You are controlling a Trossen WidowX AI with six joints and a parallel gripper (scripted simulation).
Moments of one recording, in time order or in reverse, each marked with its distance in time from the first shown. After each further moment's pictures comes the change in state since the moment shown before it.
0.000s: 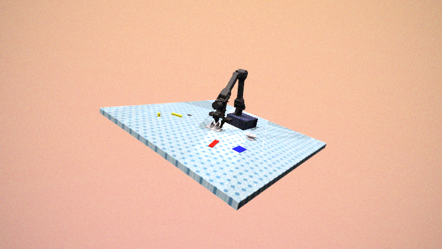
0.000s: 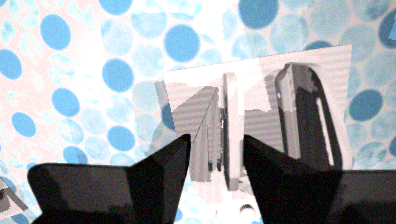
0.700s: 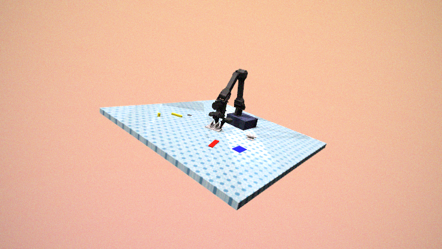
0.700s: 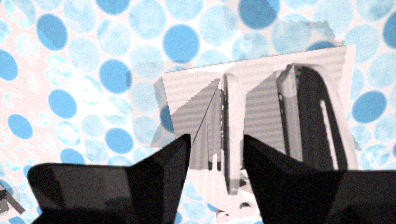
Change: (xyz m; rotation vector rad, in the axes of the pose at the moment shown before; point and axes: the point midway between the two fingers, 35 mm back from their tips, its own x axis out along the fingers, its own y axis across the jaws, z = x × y) arm 0.004 0.000 0.000 0.000 -0.001 0.000
